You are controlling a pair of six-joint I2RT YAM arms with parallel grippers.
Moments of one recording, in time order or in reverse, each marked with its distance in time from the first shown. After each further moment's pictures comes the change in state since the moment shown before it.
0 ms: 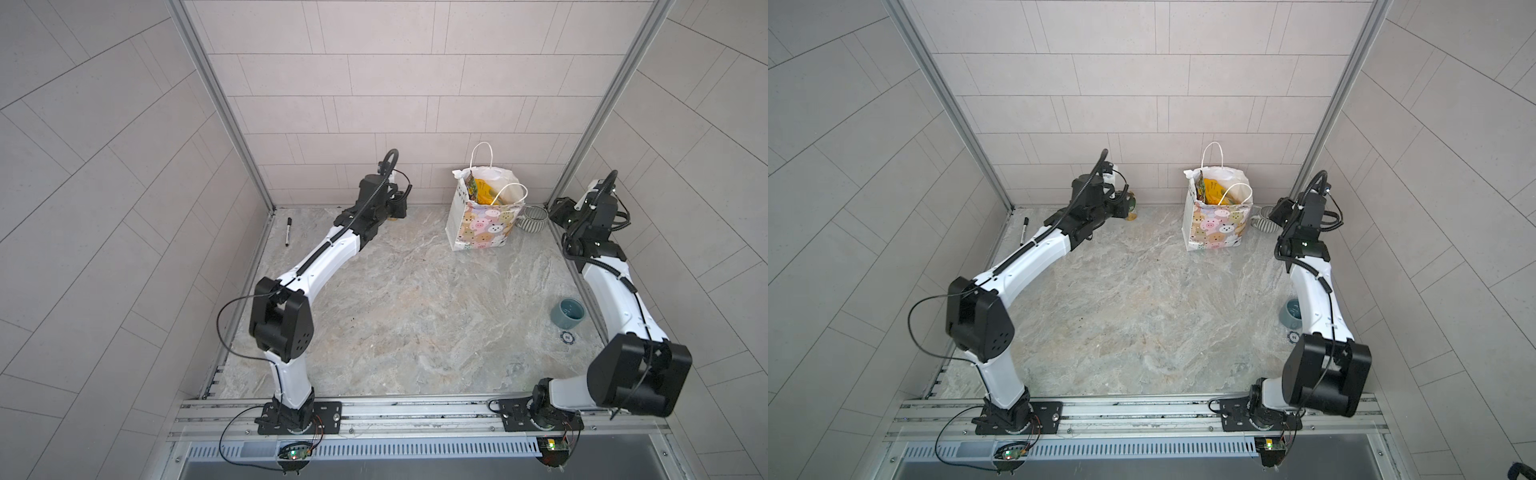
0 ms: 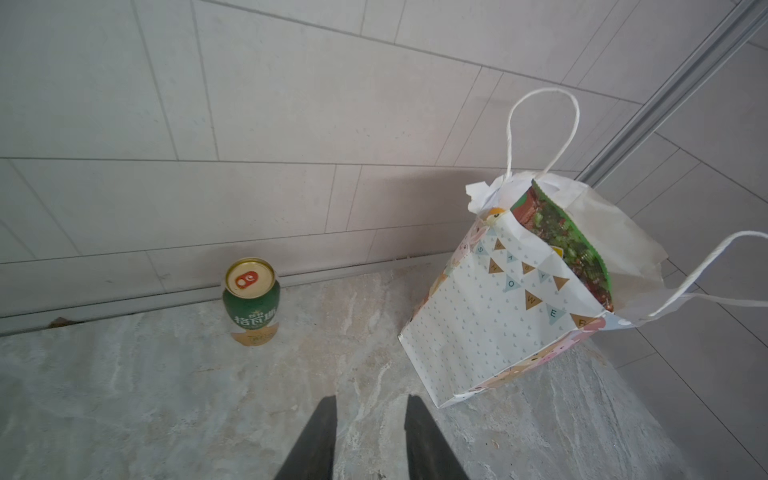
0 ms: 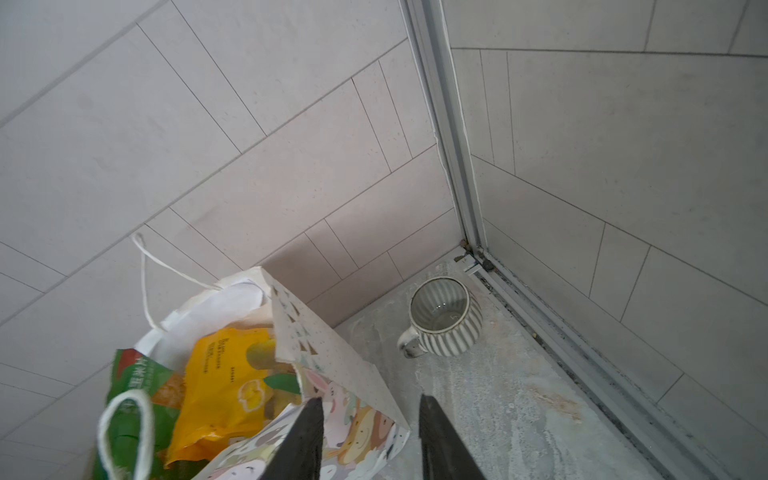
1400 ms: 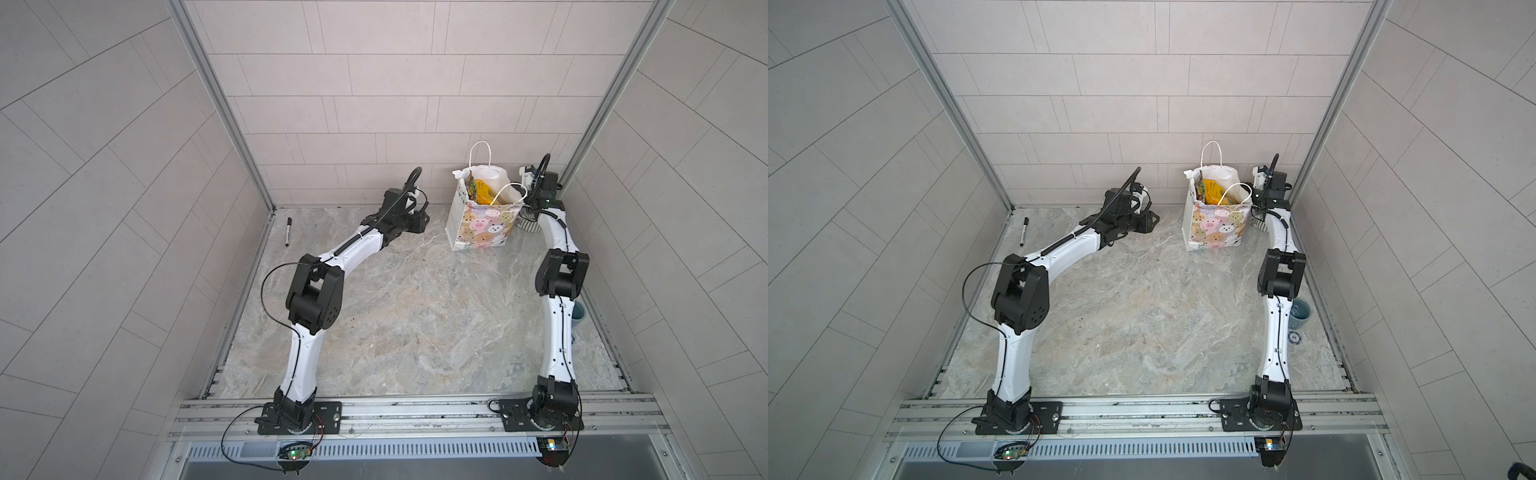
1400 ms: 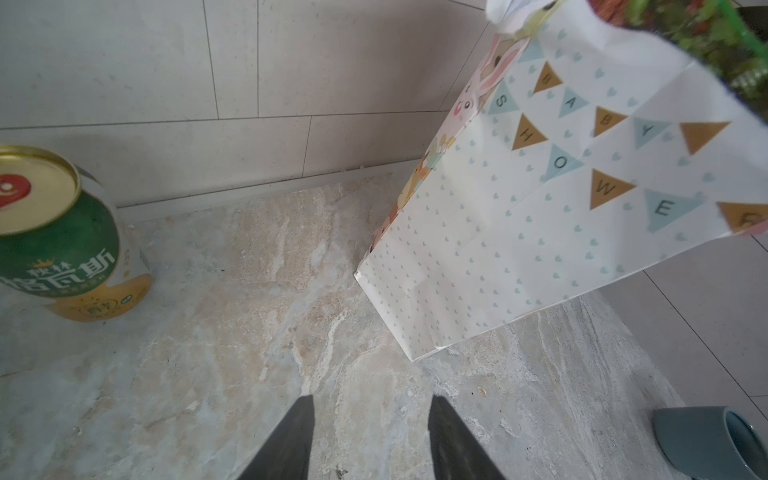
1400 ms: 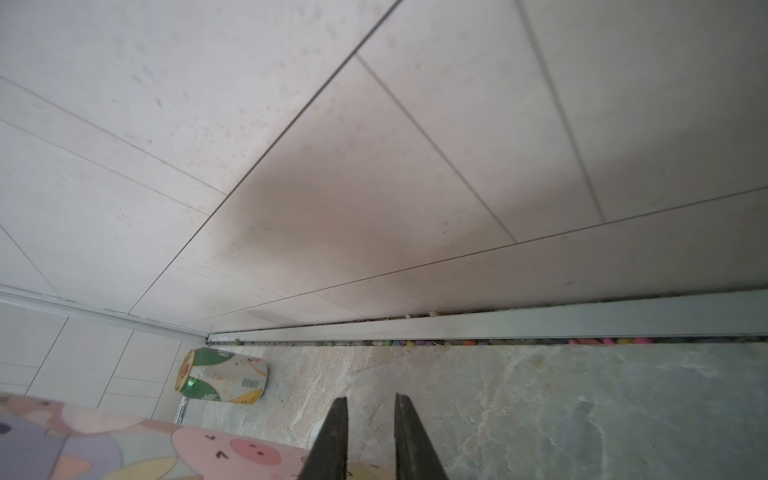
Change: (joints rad) left arm -0.014 0.256 0.054 0.066 0.201 -0.005; right arm 0.035 1.279 1.347 -0.203 -0.705 0.035
